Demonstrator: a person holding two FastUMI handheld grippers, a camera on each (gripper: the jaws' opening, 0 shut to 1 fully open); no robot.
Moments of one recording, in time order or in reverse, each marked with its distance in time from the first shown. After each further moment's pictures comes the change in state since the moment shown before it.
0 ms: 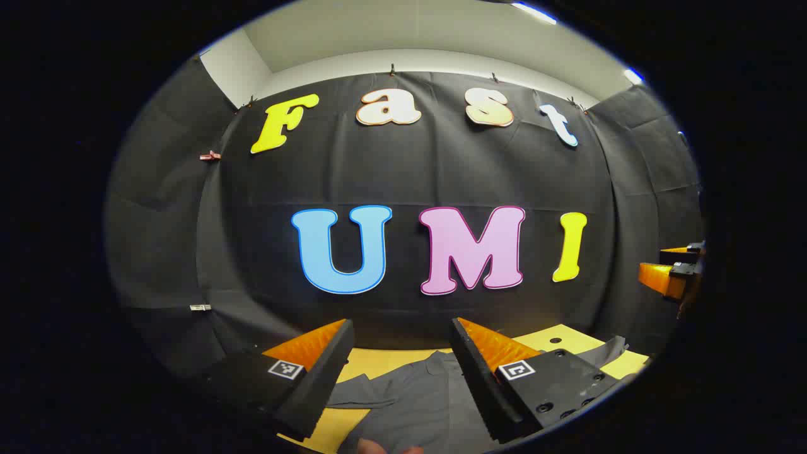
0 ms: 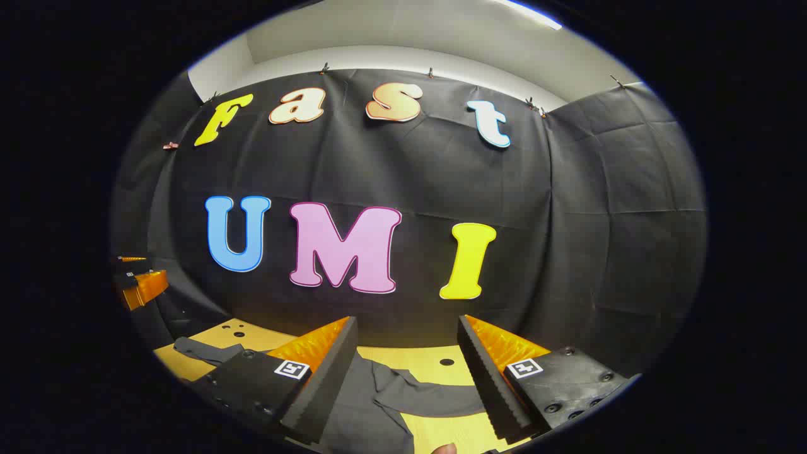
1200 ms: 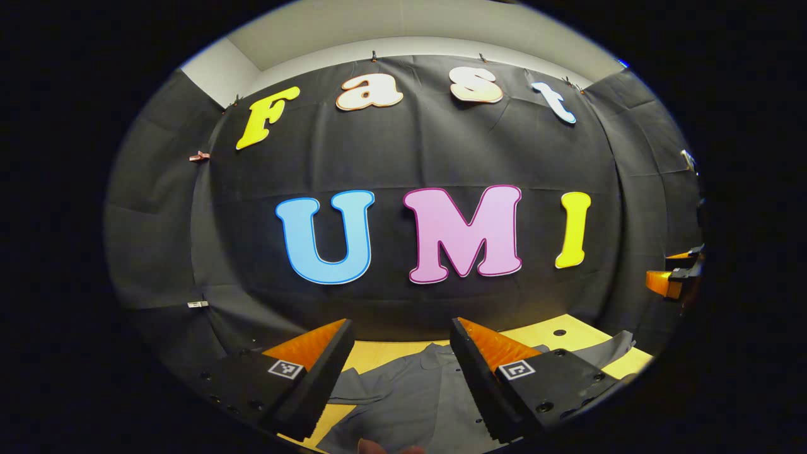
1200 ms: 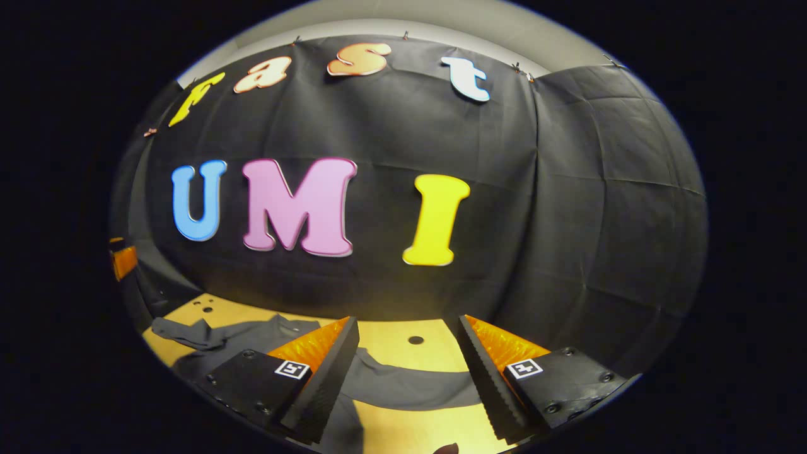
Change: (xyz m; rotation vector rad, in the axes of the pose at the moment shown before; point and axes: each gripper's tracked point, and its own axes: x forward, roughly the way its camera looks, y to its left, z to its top) left arm 0.007 -0.023 -0.005 0.042 0.083 0.026; right arm 0.073 -0.127 -0.096 -0.020 0.200 -0.094
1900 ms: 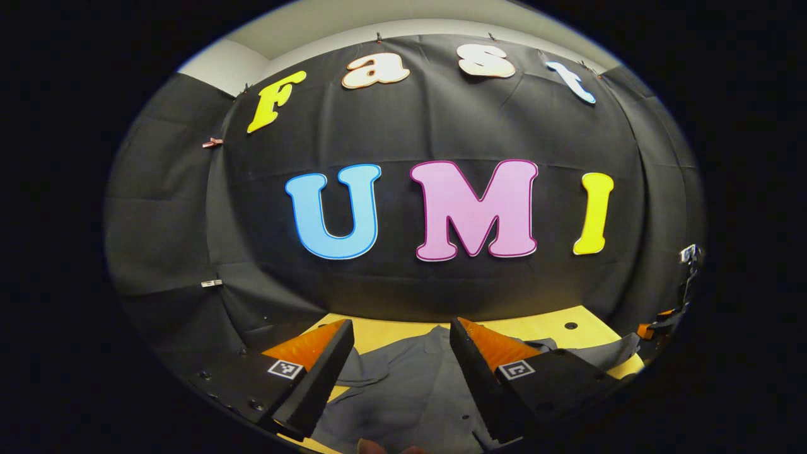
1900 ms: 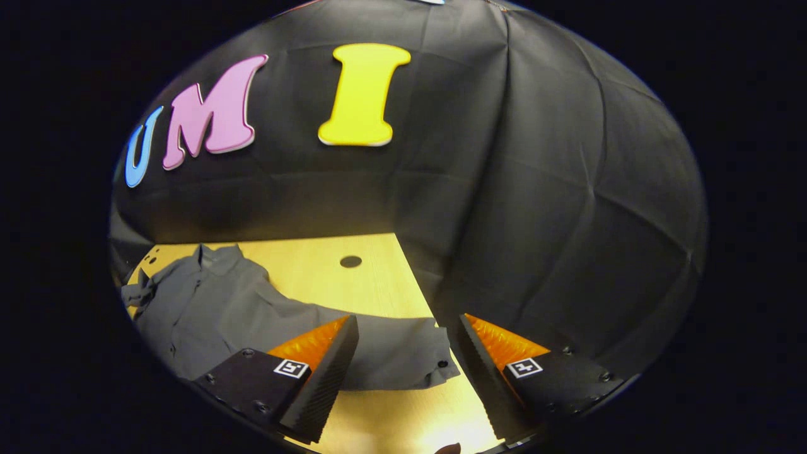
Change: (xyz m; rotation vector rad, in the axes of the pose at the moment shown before) left arm 0.015 -0.043 -0.022 -0.001 0.134 0.141; right arm 0.130 -0.119 -0.226 0.035 0.394 -0.056
